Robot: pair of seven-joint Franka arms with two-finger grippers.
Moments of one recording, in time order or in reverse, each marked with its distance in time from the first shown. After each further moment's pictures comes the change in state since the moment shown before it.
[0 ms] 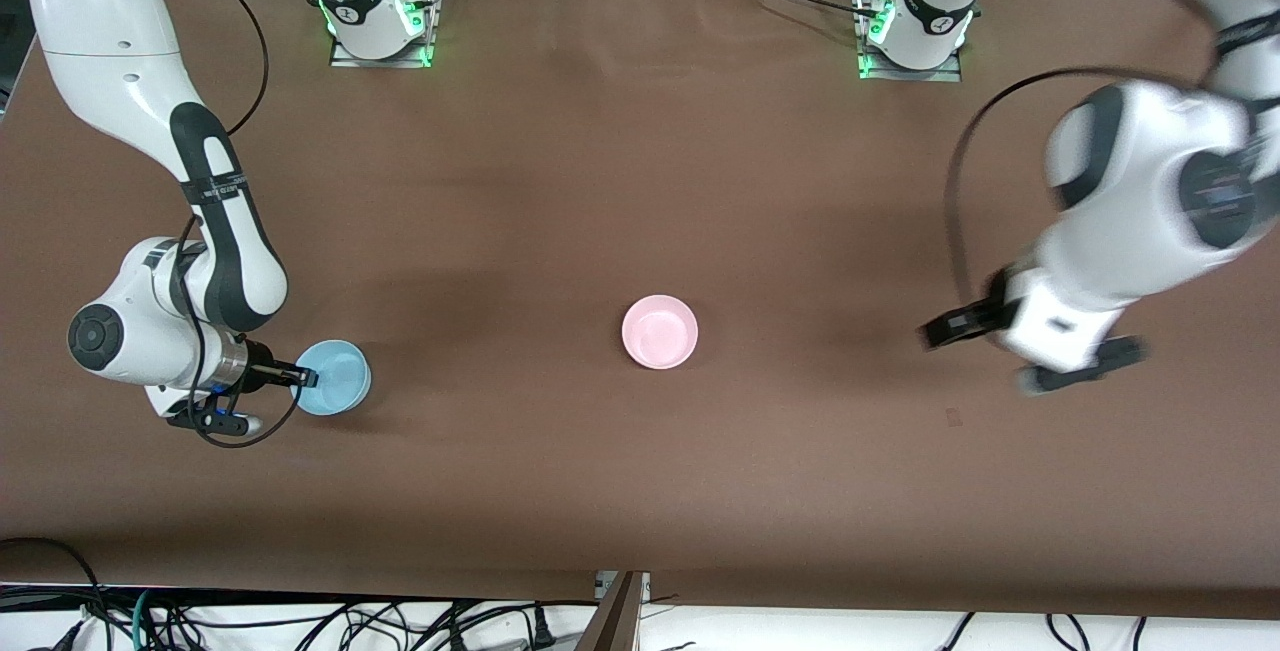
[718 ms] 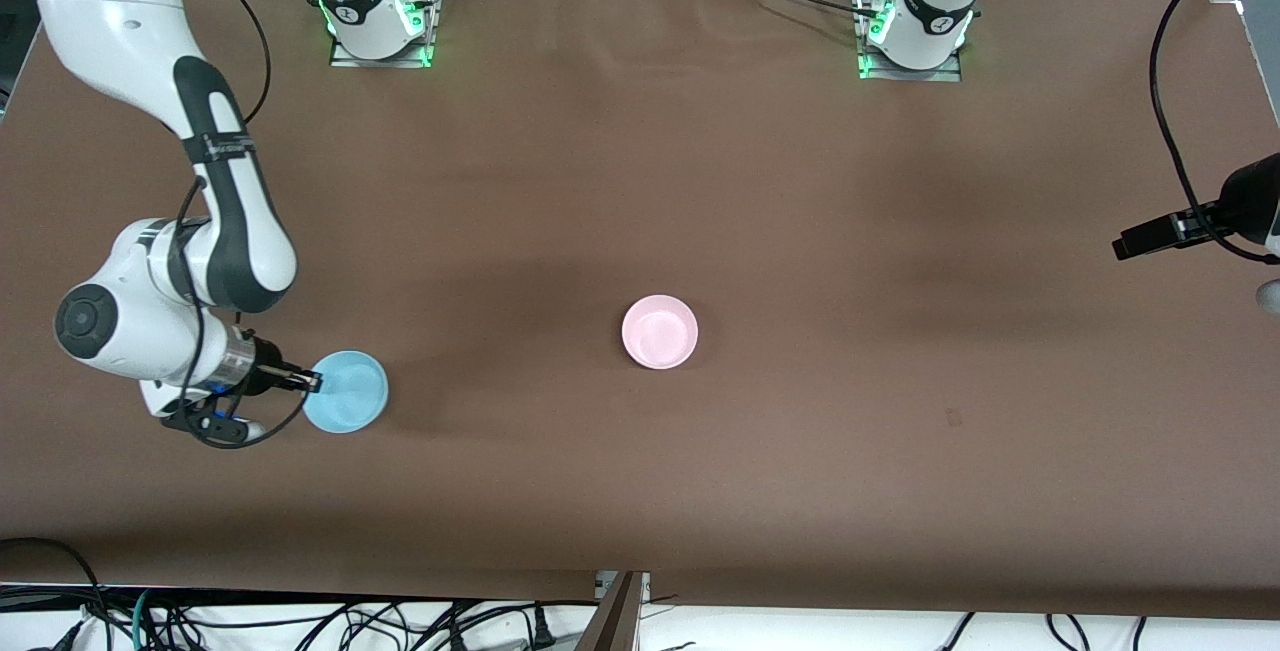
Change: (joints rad) left arm 0.112 -0.076 0.076 0.133 0.000 -0.335 0.214; right arm 0.113 -0.102 0.006 0.047 0.000 -0.098 0.228
